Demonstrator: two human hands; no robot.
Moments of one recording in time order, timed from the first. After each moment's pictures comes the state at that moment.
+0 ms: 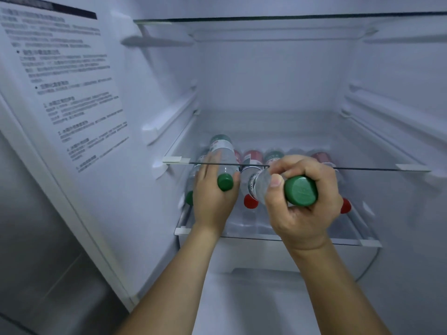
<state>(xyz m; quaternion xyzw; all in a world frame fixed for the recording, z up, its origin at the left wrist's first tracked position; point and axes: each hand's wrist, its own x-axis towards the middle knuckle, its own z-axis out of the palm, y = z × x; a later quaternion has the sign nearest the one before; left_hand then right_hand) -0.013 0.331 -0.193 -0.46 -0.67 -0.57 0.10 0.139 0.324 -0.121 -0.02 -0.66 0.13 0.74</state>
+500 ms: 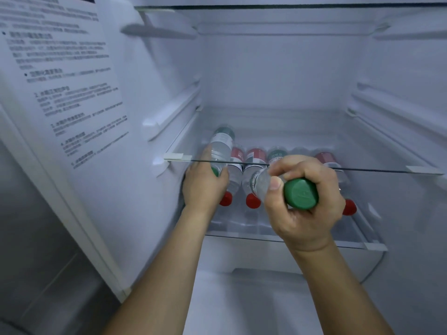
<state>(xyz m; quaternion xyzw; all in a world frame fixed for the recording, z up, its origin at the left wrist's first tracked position) -0.054 0.343 -0.184 -0.44 -0.76 -0.47 0.05 0.135 0.327 -0.123 0.00 -0.68 0.11 0.72</state>
